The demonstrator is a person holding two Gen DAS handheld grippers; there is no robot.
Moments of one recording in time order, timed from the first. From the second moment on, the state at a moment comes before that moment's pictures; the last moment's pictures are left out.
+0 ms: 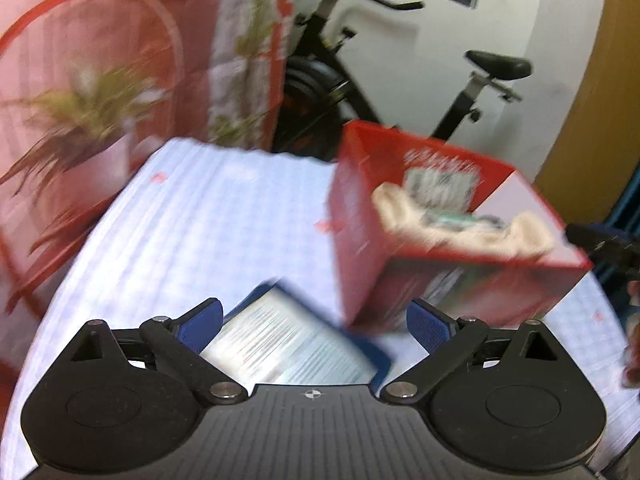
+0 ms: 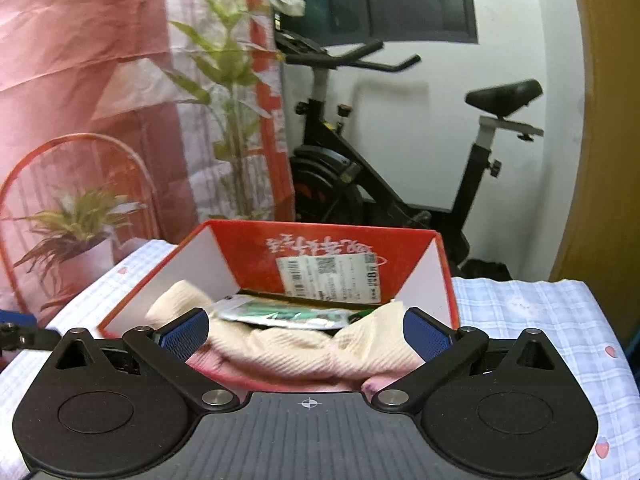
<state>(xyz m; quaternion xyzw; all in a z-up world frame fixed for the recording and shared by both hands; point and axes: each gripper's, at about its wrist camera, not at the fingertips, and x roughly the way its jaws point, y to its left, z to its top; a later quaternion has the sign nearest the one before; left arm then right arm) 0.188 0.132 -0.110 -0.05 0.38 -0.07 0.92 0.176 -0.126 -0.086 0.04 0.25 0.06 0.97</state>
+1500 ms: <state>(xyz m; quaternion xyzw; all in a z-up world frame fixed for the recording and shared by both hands) 0.163 0.108 -0.202 -0.13 0.46 -0.22 0.85 0.120 -0.059 -0.212 0.11 0.41 0.15 0.89</state>
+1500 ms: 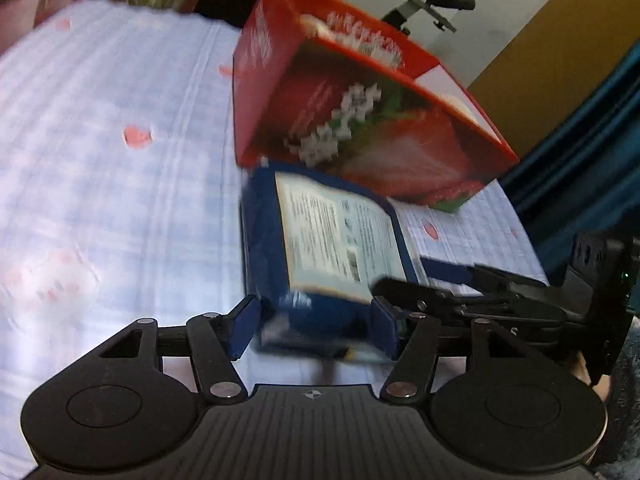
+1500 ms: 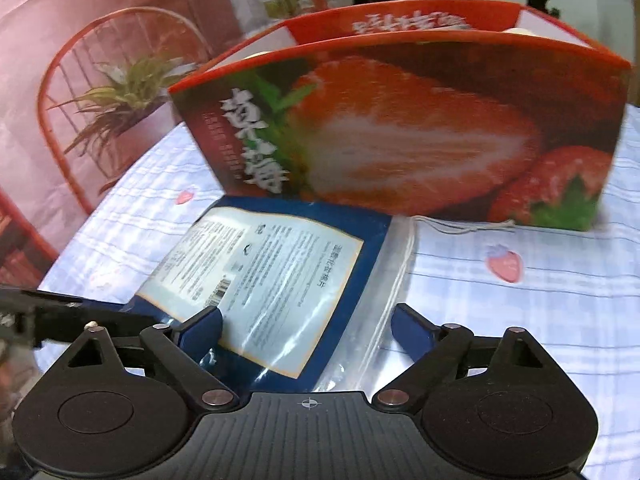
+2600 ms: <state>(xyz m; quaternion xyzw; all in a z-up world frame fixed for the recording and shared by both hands) 0.160 0.056 -0.164 -0.10 0.41 -0.22 0.88 0.091 -0.092 -0.172 0.11 0.35 0.17 0.91</state>
